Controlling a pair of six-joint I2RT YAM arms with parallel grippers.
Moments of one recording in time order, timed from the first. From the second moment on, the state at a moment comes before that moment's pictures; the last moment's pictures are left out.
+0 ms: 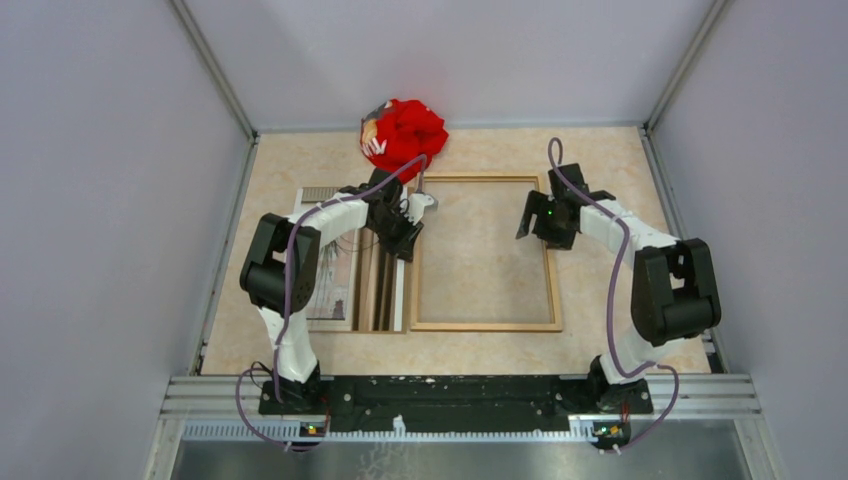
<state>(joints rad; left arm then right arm) -0.40 1.90 1.27 -0.58 0.48 0.40 0.23 1.63 1.07 -0.51 -0.06 0.50</state>
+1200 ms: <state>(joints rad) -0.42 1.94 1.32 -0.58 0.49 0.38 0.07 1.52 0.88 -0.39 -0.15 0.56</state>
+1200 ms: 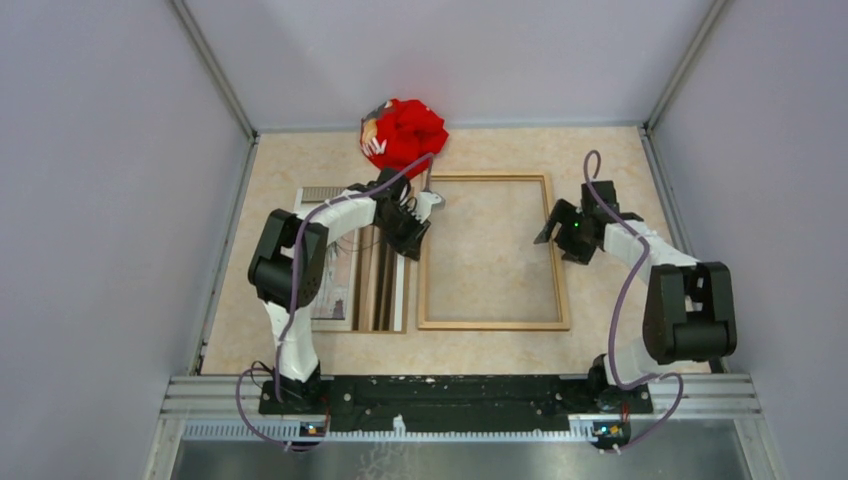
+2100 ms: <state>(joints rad) -0.06 1.74 1.47 -0.79 0.42 0.50 0.60 1.42 1.09 -0.37 -0.04 0.76</state>
